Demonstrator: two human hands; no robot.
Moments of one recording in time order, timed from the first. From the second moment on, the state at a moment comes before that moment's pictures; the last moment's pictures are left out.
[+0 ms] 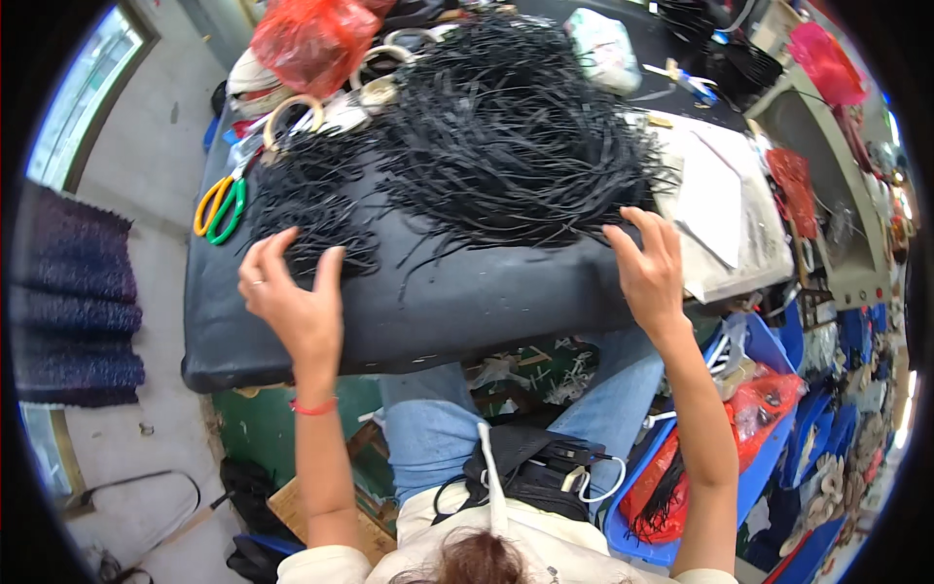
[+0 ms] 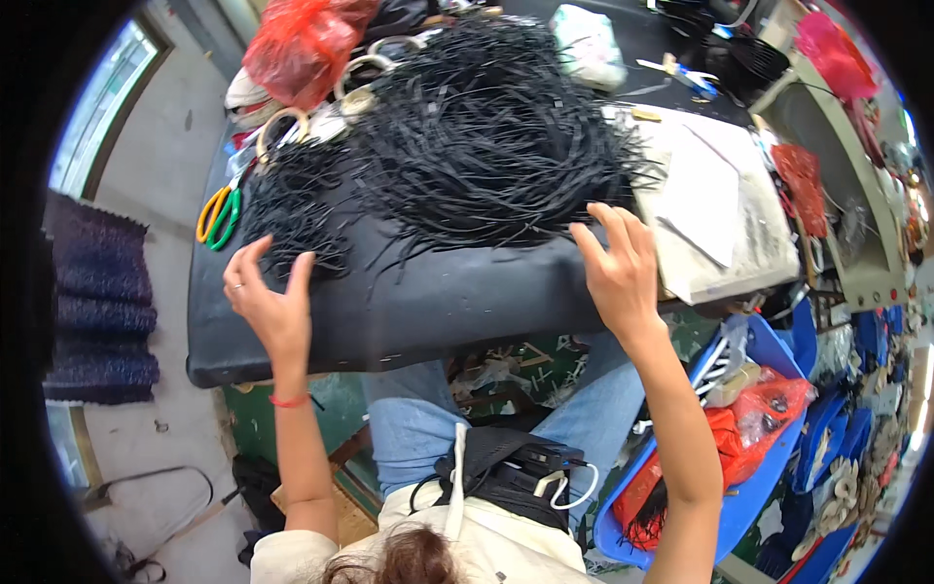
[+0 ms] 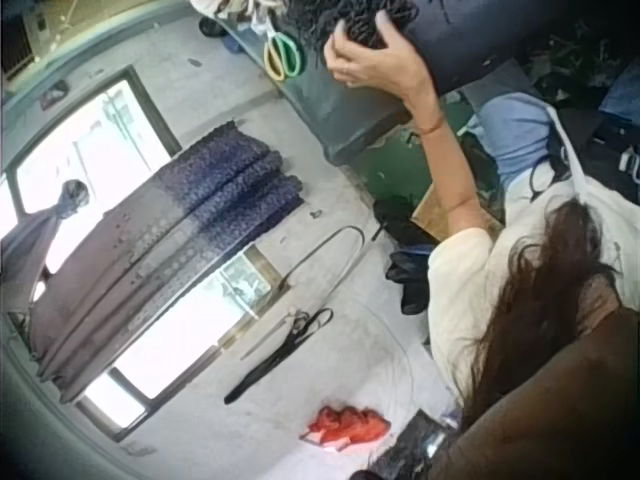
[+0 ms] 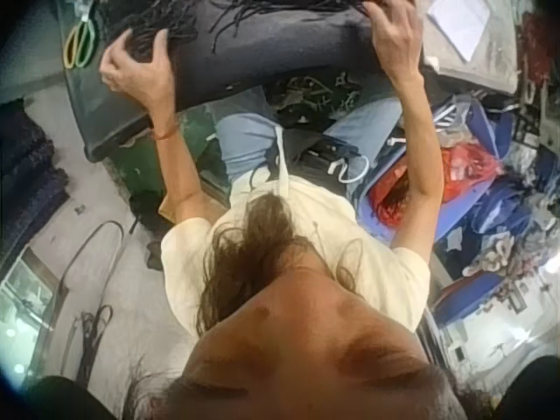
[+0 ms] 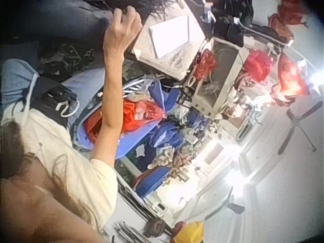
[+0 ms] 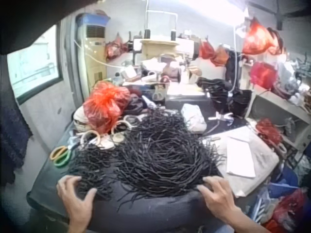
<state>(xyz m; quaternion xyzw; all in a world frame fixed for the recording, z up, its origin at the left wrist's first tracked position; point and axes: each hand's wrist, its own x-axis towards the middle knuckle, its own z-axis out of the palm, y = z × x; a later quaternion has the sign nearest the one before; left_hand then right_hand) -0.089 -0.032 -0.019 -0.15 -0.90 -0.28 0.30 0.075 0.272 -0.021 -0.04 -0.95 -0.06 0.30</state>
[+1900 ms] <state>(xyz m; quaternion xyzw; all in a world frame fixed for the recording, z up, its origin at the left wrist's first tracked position) 0.002 0.008 -0.027 -0.24 -0.71 -0.61 -0.27 0.089 0.169 0.033 0.04 -0.96 0.18 0.22</state>
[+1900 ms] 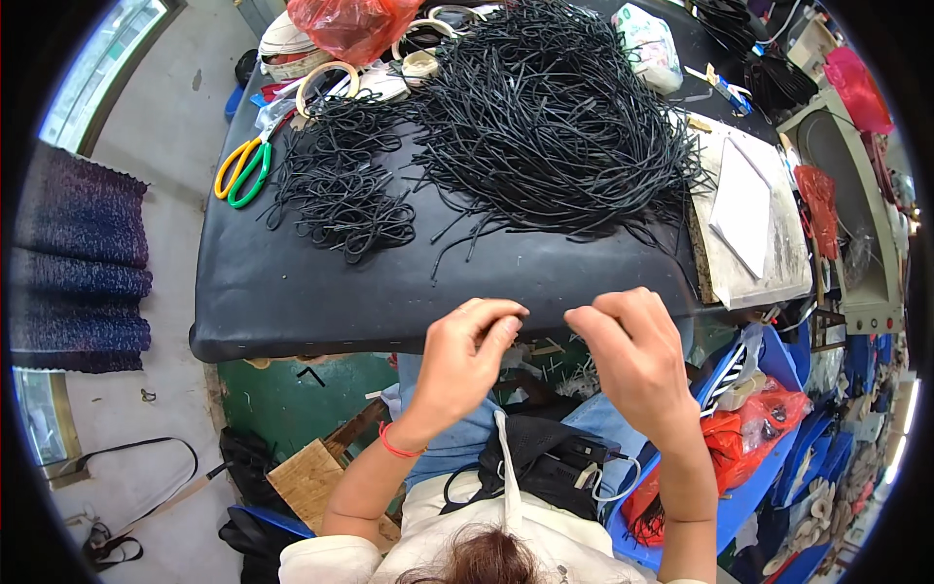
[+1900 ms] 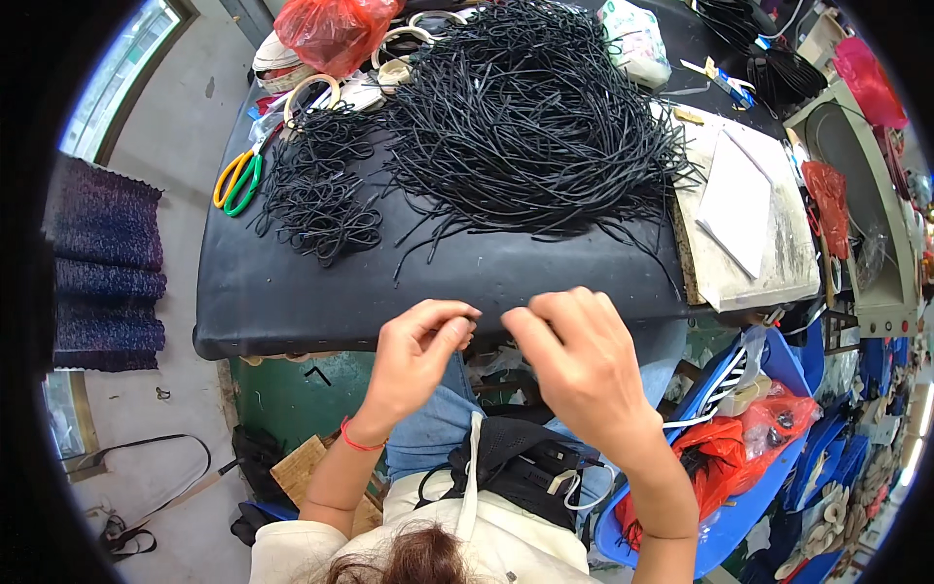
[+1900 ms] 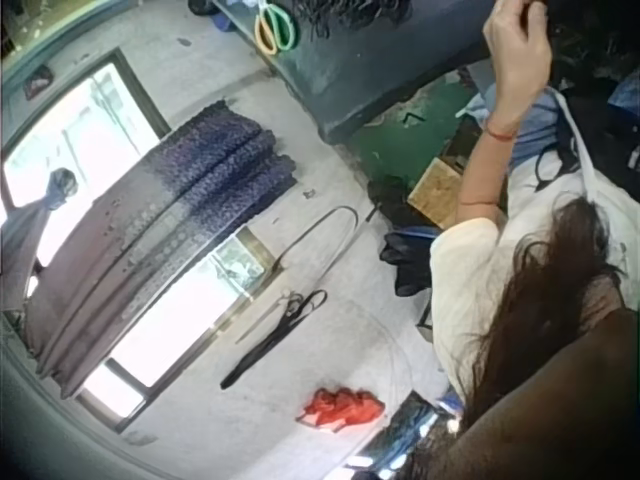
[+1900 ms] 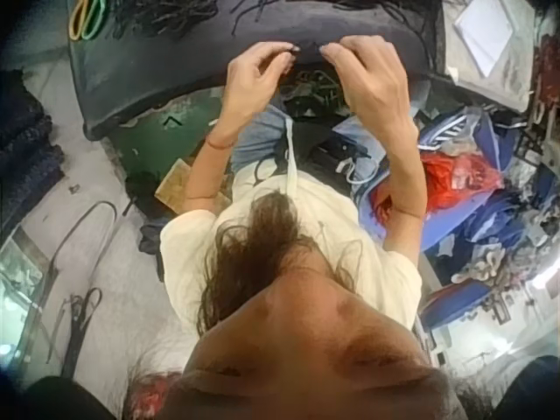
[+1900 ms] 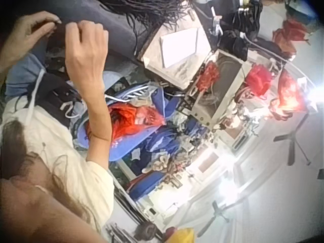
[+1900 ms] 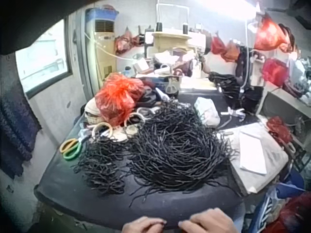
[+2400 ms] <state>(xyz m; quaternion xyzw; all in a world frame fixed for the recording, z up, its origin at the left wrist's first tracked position) -0.001 0.007 -0.029 -0.12 -0.48 -0.77 -0.40 0.096 0.147 0.021 -0.10 -0.86 0.50 0.09</state>
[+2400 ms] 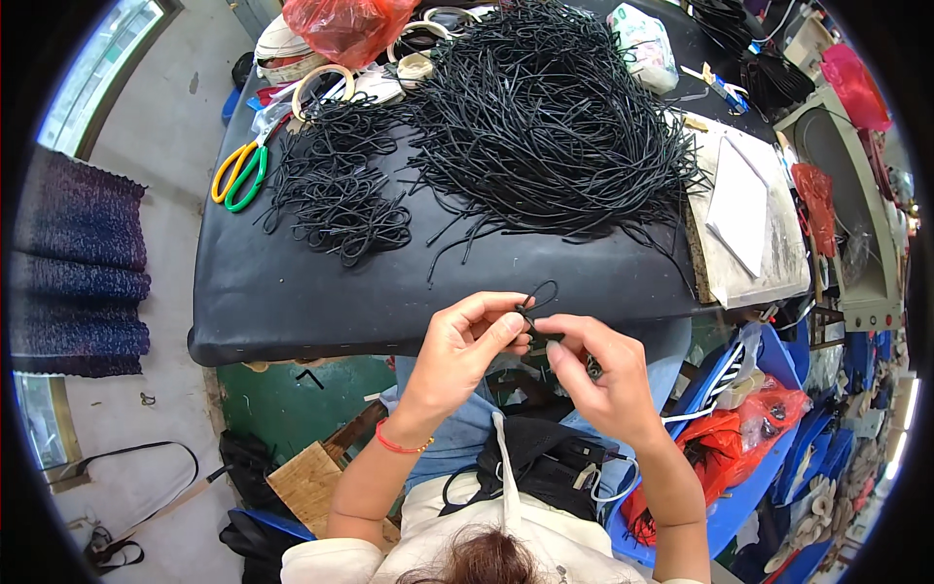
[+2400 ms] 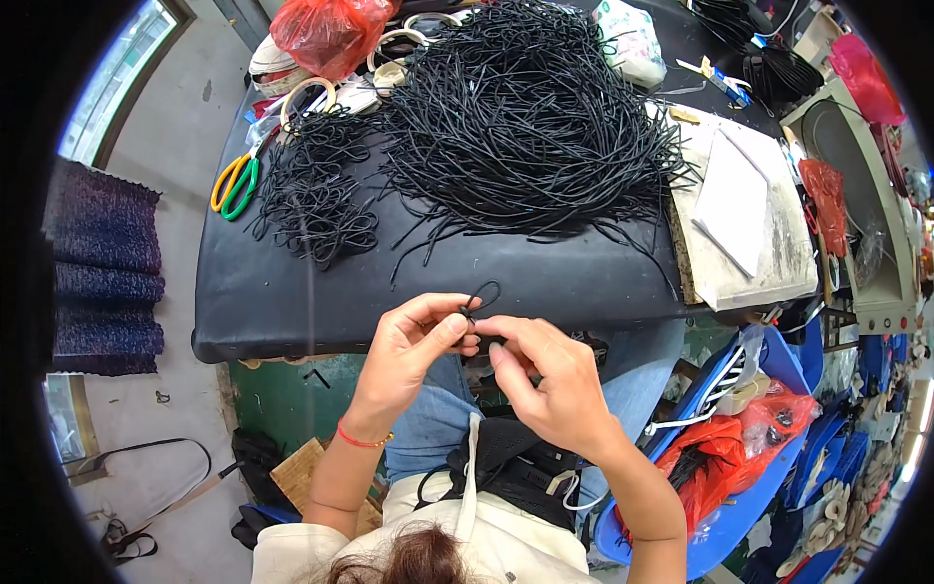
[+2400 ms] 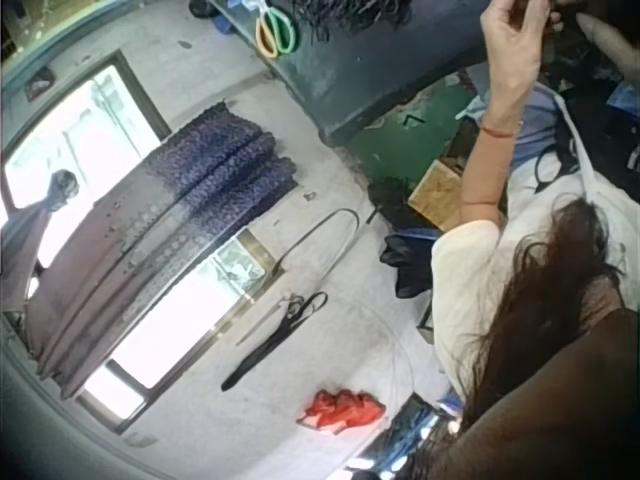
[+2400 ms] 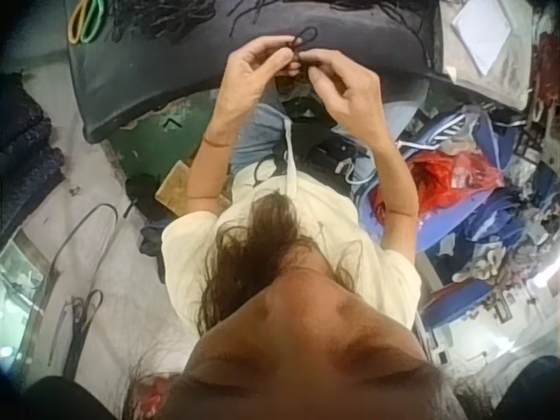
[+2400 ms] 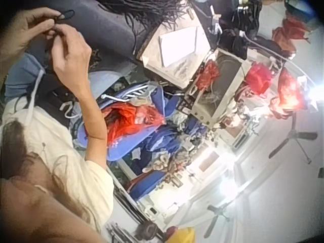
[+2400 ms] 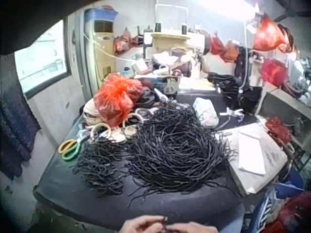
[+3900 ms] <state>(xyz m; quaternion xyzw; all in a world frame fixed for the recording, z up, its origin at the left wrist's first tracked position) 0.014 0.010 -0.012 -0.21 -0.63 -0.61 -0.42 0.094 0.156 -0.001 -0.23 -0.65 0.73 0.04</state>
